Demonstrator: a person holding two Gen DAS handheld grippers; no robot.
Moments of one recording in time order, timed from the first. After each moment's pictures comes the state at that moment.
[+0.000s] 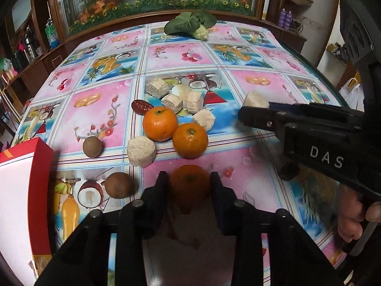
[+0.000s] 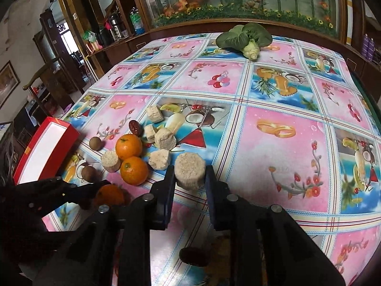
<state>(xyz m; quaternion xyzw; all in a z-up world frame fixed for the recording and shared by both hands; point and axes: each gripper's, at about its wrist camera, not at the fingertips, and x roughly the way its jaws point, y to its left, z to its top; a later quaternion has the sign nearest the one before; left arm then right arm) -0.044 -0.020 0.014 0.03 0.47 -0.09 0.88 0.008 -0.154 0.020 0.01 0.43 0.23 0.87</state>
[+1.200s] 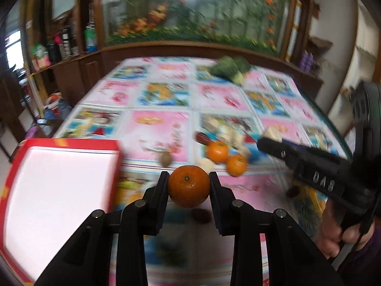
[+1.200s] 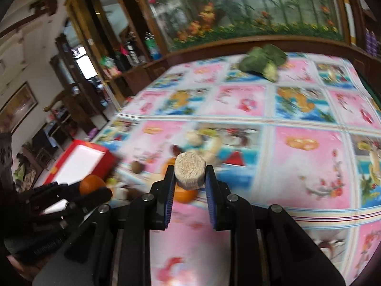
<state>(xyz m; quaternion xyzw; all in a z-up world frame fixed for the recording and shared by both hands) -0.088 0.058 0.073 -0.03 0.38 0.00 0.93 -0.021 -0.131 0.048 0.08 0.36 0.28 0.89</state>
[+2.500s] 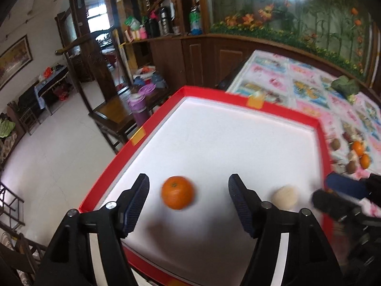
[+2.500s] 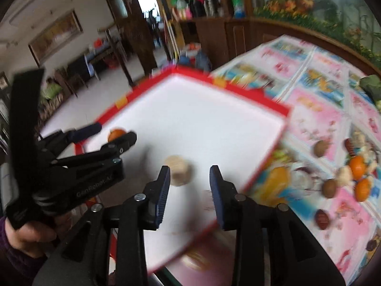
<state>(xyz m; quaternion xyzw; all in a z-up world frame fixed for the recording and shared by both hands) -0.166 0.227 0.053 -0.05 0.39 0.24 0.89 -0.116 0.080 0.055 -0.07 0.41 0.43 0.80</state>
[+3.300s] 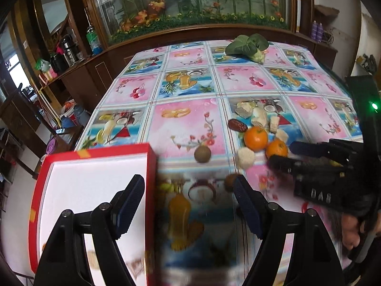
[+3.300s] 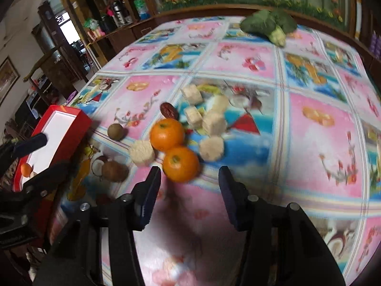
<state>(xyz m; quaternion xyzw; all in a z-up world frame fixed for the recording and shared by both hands) -0.053 0.061 0.058 0.07 0.43 0.03 0.90 0.000 -0.095 0.008 0.00 0.47 0.24 0.85</state>
